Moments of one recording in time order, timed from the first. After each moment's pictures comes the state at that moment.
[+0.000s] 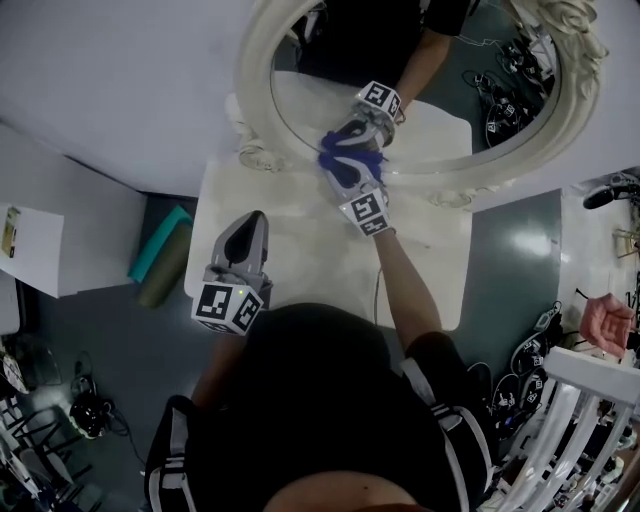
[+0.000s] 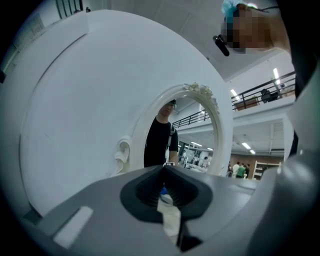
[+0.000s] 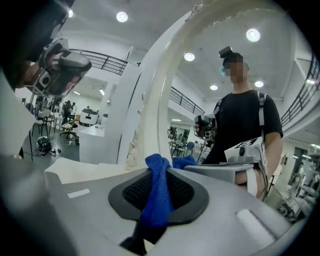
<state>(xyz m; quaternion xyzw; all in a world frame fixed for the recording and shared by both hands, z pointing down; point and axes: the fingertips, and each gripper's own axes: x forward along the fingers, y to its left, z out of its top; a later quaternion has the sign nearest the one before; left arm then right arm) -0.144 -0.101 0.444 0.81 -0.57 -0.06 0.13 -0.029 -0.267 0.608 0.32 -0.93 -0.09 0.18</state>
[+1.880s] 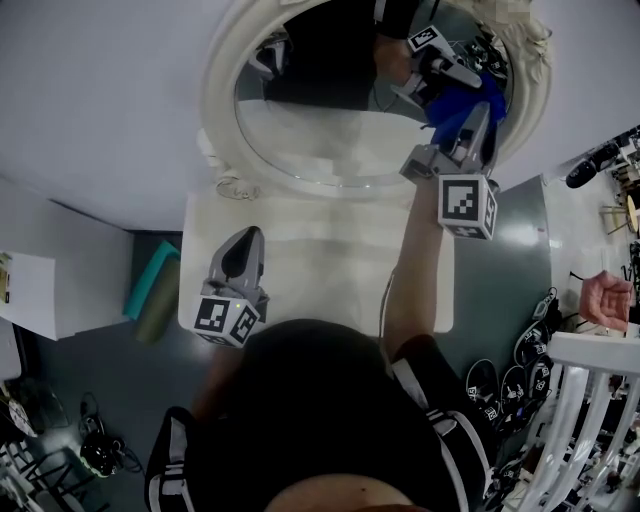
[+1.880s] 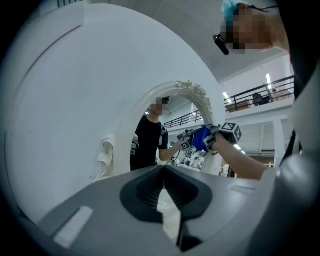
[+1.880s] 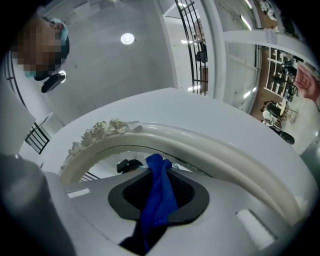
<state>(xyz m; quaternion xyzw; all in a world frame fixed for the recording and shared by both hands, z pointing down) -0.114 -0.120 0.434 0.84 -0.53 -0.07 0.12 0.234 -0.264 0.224 0.65 -0.67 -0.04 -0.37</state>
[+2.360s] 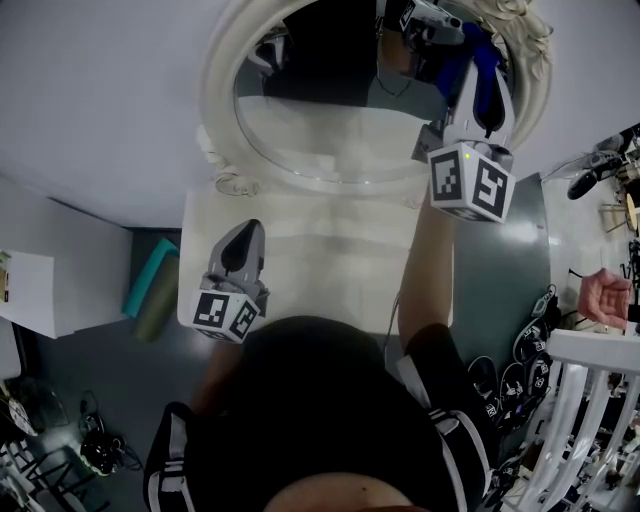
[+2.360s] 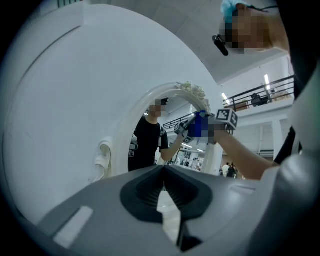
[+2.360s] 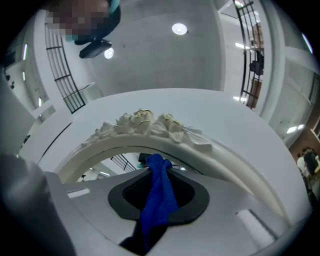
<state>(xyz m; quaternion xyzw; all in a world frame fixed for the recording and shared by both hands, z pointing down) -0.113 -0.122 0.425 0.84 -0.53 -0.07 0.11 0.159 -0.265 0.150 0.63 -0.72 -0.22 -0.18</state>
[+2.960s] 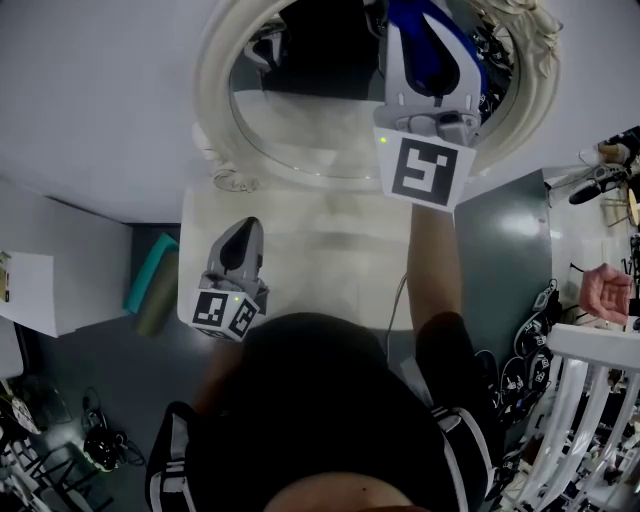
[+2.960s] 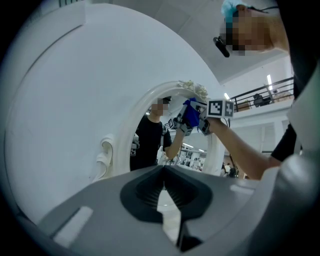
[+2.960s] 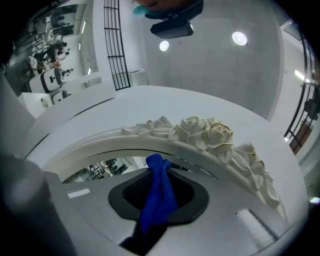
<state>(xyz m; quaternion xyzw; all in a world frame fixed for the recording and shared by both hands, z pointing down) -0.115 -0.125 0.433 0.84 -0.53 -0.07 0.13 0.047 -0.266 0.137 0.56 -0.71 -0.42 0.02</state>
